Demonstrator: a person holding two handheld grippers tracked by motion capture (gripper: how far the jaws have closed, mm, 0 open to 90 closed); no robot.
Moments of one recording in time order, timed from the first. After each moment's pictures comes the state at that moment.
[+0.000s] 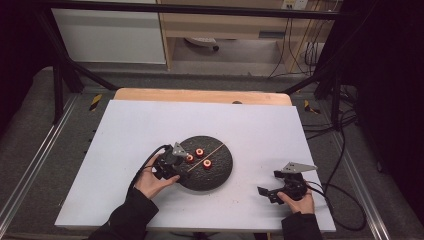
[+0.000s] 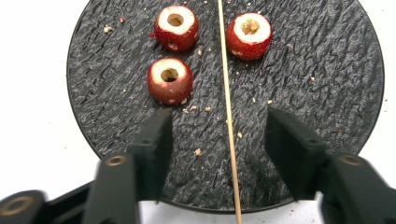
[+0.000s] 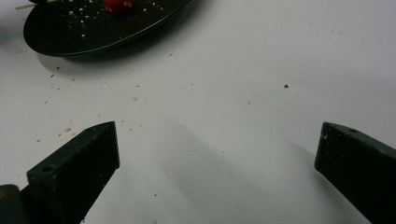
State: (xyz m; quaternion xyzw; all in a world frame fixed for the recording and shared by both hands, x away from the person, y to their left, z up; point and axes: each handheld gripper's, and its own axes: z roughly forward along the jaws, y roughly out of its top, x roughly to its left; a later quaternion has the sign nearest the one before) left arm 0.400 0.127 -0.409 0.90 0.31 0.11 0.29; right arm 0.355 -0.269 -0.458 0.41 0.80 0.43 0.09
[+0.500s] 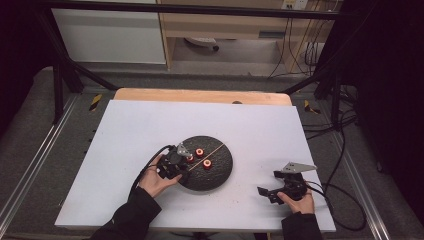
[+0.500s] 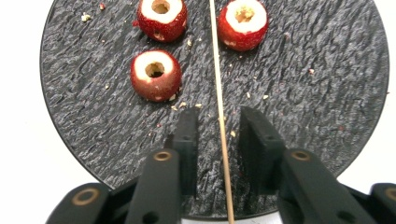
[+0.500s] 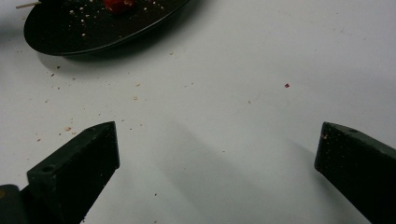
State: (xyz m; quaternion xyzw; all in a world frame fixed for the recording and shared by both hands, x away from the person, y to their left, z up) left arm 0.404 0.118 -0.414 0.91 0.31 0.09 0.26; right arm 0.355 -0.269 -0.458 0.41 0.80 0.43 0.09
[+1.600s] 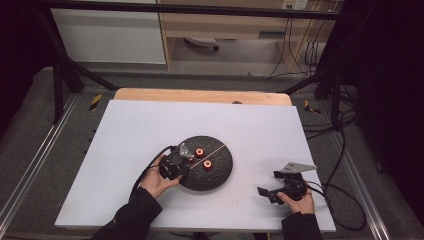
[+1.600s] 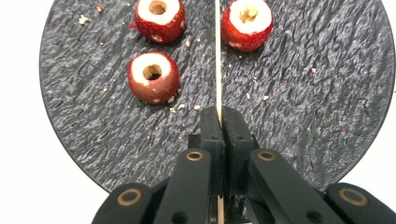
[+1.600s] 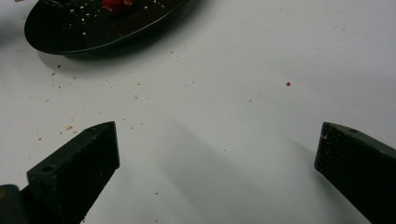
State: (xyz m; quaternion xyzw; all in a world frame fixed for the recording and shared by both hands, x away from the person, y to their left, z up) left arm 0.401 0.115 -0.414 0.91 0.30 0.11 0.26; right arm 0.355 -0.269 -0.459 0.41 0.80 0.43 0.09
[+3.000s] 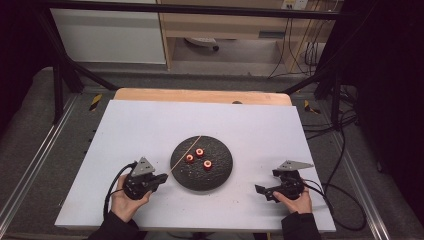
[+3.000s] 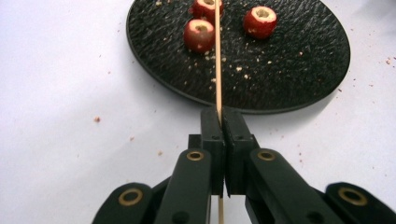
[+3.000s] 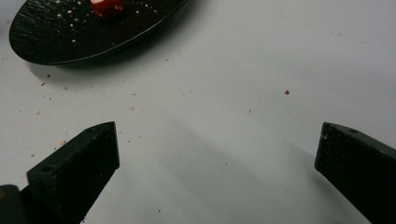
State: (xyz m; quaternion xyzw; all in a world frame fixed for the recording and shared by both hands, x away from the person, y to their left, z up) left arm 0.341 0.203 -0.422 0.83 0.36 0.14 0.40; right arm 0.358 -0.258 -0.453 0.43 0.80 0.41 0.10
